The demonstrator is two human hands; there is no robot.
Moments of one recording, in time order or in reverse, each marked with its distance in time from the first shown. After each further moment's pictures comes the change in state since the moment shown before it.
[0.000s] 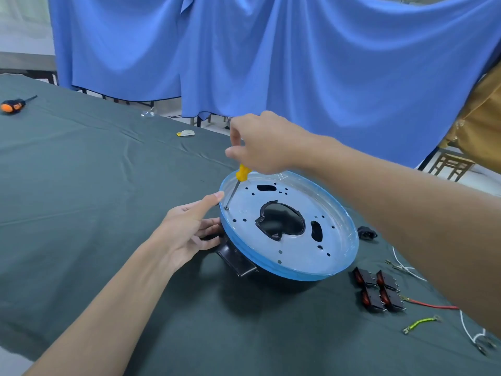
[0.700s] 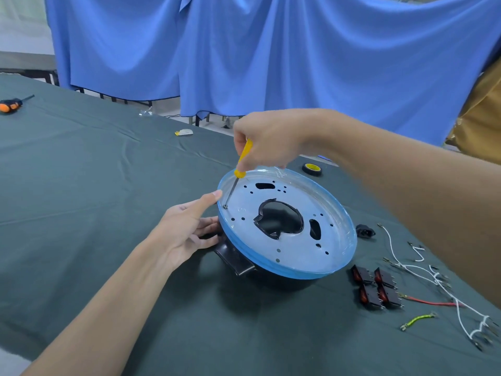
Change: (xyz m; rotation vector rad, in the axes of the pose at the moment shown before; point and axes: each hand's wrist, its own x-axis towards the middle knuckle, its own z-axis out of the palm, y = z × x) left_hand 0.000 0.000 0.000 -0.009 -0.015 -0.001; right_hand -0.003 0.005 -0.018 0.101 -0.227 0.011
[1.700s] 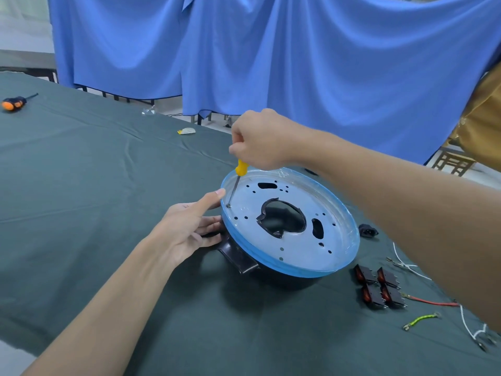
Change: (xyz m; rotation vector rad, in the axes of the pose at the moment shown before) left_hand 0.004 0.000 -0.004 0.059 0.003 -0.031; right_hand 0.012 -0.006 0.019 -0.008 0.230 -0.033
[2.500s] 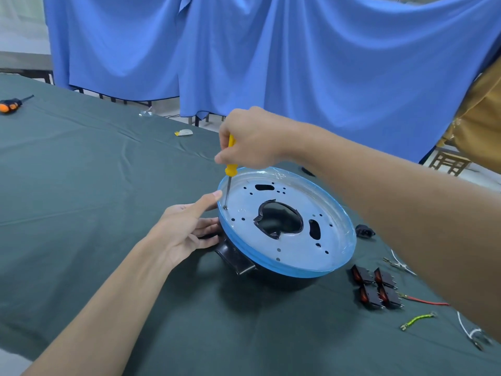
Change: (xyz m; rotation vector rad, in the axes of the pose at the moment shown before) left_hand 0.000 0.001 0.000 0.026 0.012 -0.005; right_hand 0.003 -0.009 -0.006 -0.021 -0.047 -0.023
